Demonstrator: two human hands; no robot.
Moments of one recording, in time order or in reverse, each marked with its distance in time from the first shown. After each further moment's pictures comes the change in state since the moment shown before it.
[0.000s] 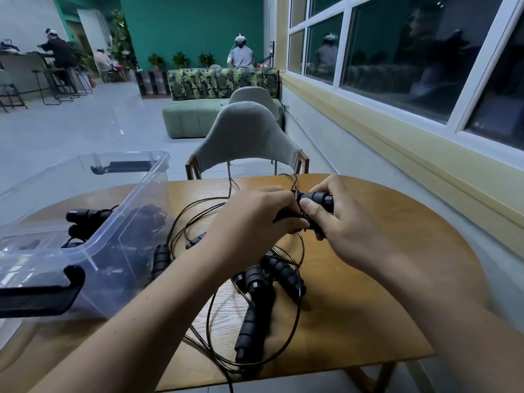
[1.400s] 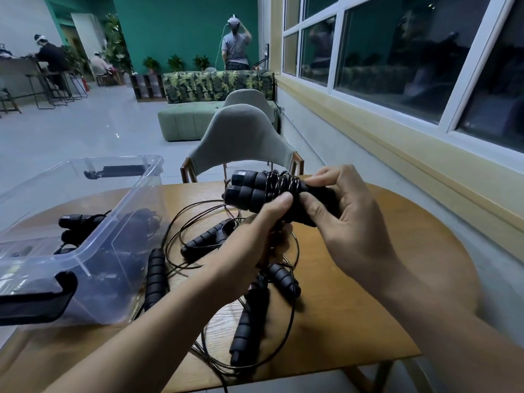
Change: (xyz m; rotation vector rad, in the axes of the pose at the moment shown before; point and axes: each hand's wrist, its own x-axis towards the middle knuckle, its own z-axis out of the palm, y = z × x) left_hand -0.016 0.024 0.025 -1.181 -0.072 -0.708; right_hand -0.018 -0.030 -0.004 0.146 0.258 -0.285
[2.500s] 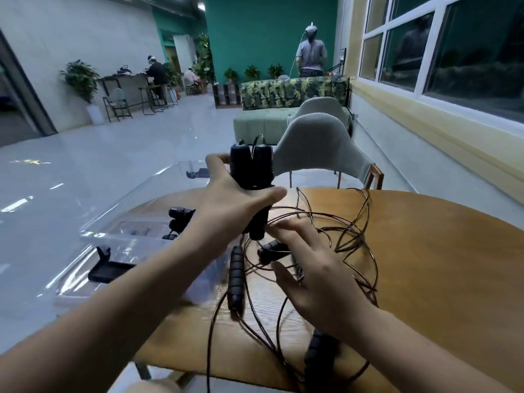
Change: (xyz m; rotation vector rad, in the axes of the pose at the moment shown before) left_hand -0.048 0.089 -0.113 0.607 0.716 0.233; right_hand -0.027 -0.028 0.131 -0.079 -0.378 -0.330
